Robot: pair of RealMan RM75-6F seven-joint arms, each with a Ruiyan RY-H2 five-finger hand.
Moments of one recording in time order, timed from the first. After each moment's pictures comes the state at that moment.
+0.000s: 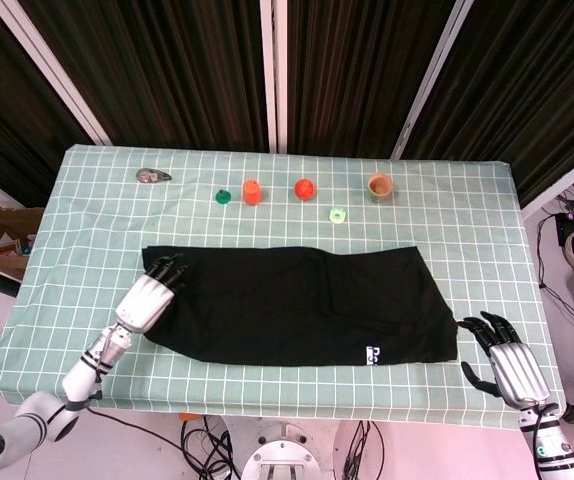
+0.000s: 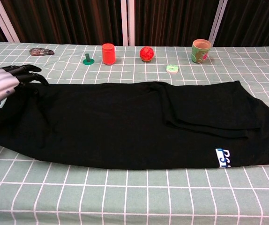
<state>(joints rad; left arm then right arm) -0.48 -1.74 0.06 -0.77 1.69 1.40 -0.07 0.08 -1.28 -0.08 -1.44 -1.65 1.44 0.14</state>
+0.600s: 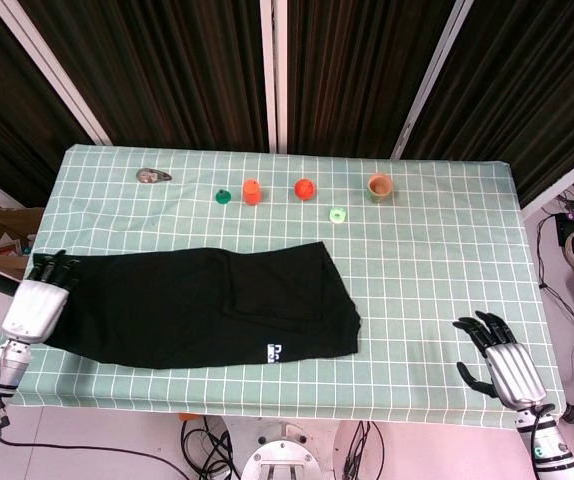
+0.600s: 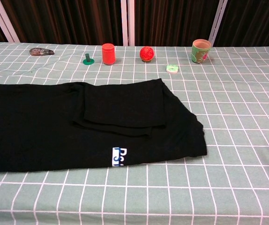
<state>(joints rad) -0.29 -1.41 0.05 -0.95 1.55 1.46 0.04 0.08 -1.31 -0.08 -1.41 -1.68 1.47 0.16</state>
